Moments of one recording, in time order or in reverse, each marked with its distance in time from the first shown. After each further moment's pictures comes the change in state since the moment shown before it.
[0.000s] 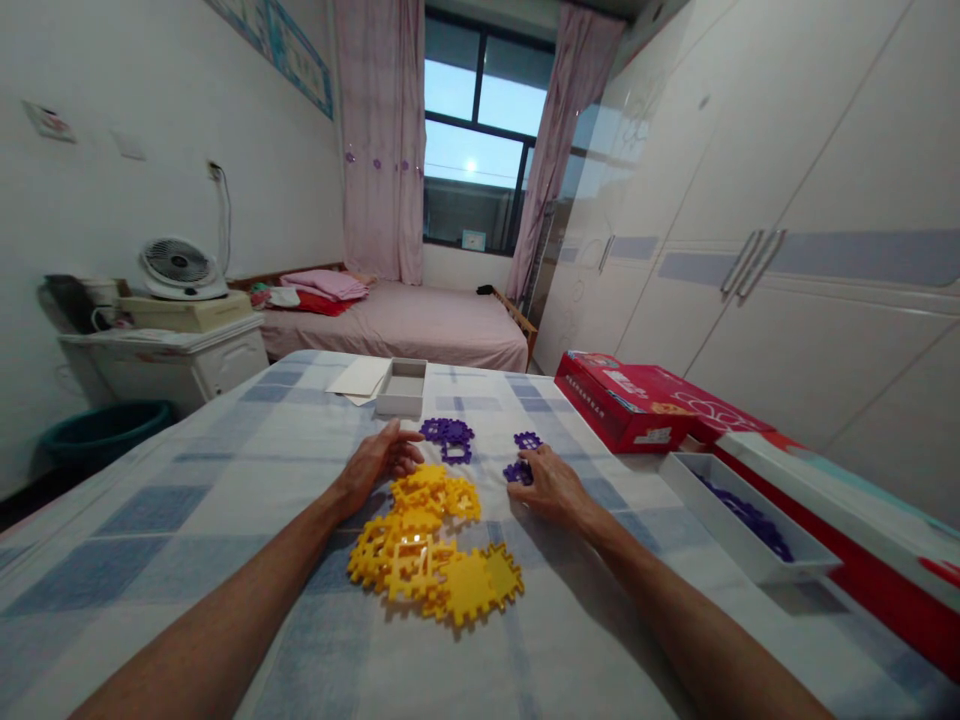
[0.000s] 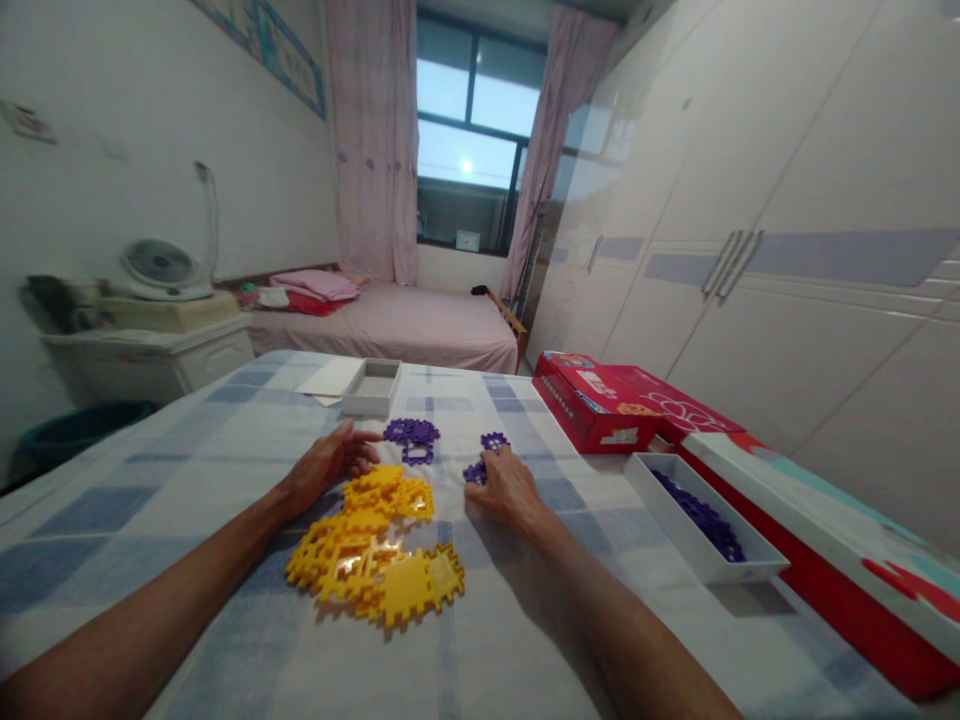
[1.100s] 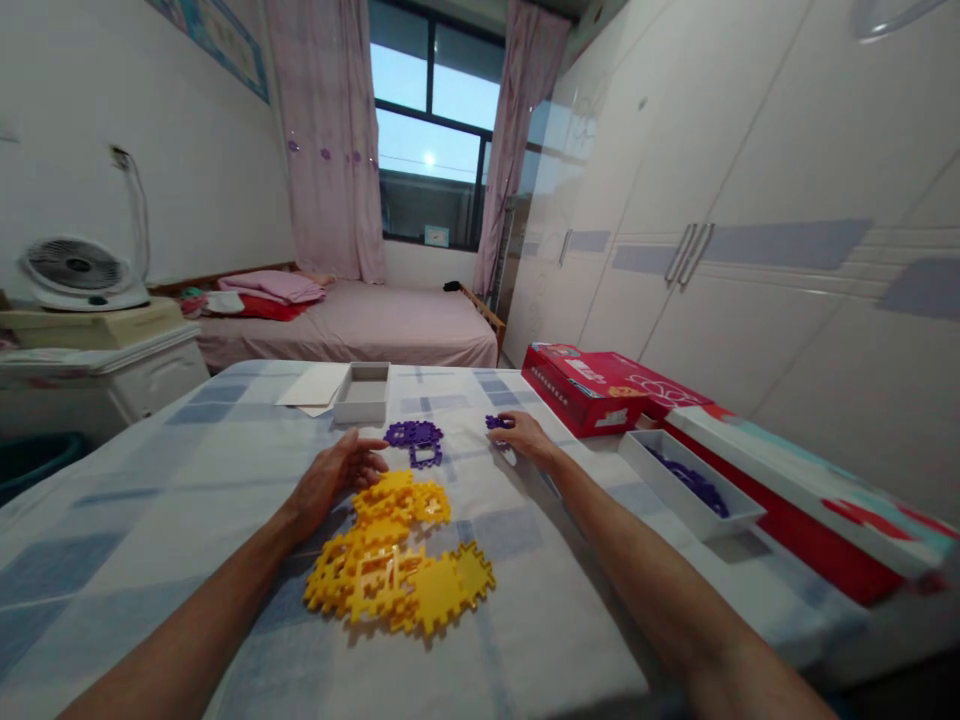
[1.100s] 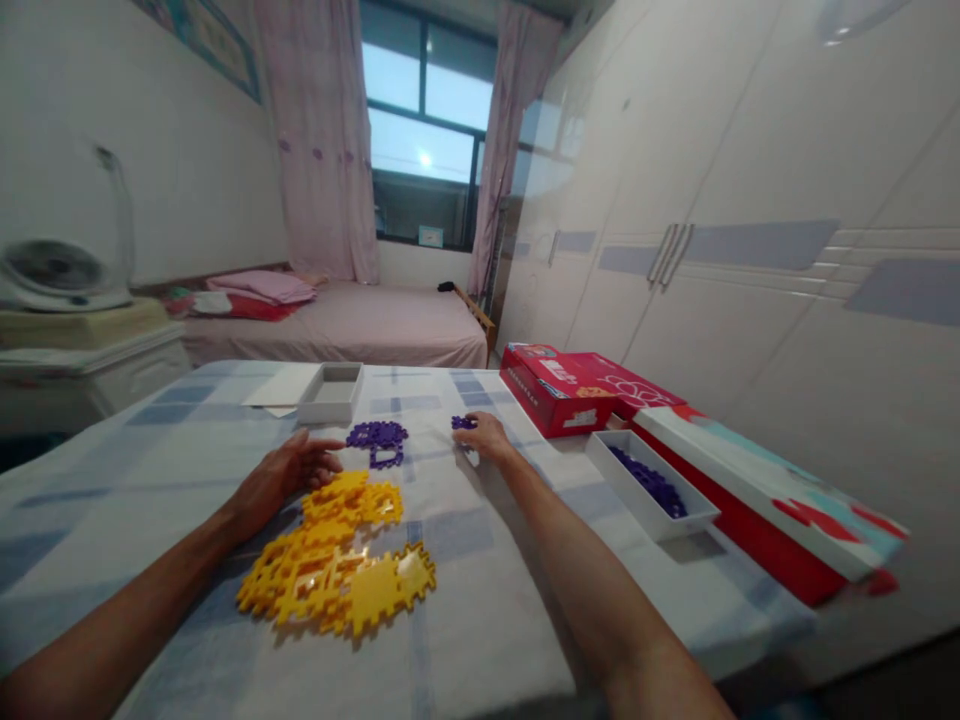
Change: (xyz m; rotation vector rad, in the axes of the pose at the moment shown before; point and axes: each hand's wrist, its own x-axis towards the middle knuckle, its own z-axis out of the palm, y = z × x) left_hand -0.002 0.001 -0.003 0.040 -0.014 -0.005; right_hand 0.071 0.039 0.005 0.305 0.143 0.194
